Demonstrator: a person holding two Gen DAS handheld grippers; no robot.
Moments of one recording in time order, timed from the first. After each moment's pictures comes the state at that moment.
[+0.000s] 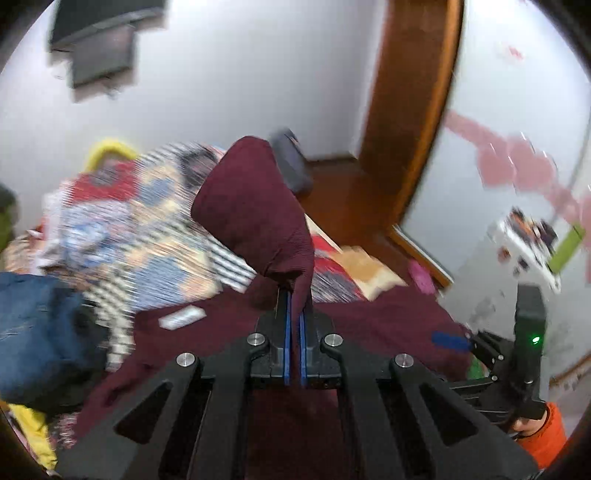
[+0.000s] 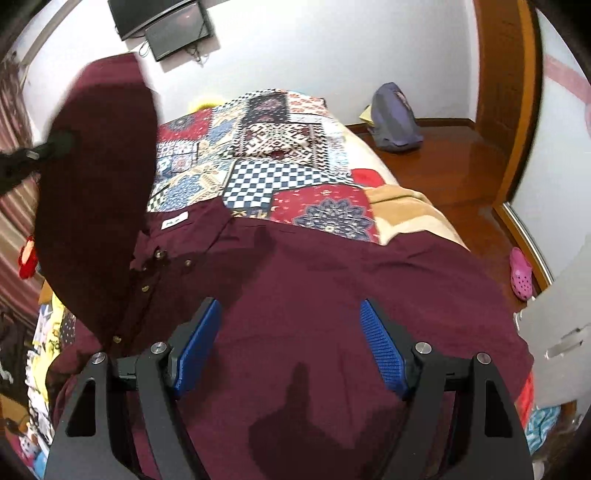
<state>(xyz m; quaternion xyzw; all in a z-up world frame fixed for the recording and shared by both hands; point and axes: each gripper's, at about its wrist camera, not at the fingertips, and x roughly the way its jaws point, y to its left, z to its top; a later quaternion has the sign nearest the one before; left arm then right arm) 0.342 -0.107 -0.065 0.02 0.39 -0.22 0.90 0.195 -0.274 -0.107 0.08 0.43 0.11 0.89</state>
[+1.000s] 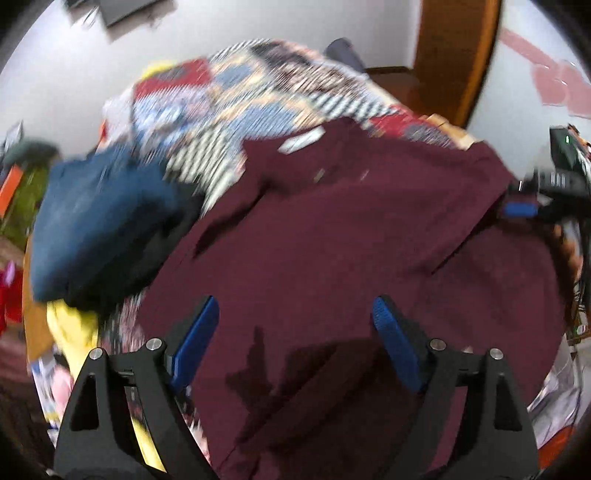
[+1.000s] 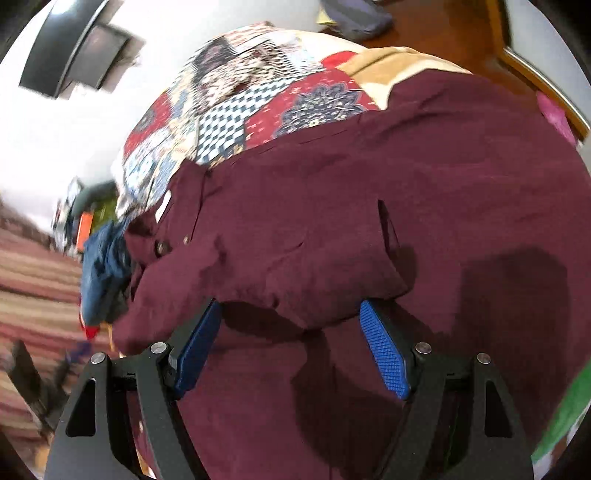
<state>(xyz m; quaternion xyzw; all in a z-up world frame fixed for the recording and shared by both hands) 0.231 0.068 -0.174 0.09 0.51 -0.08 0.85 0.225 -0.289 -0.188 0.31 0.55 0.12 0.77</state>
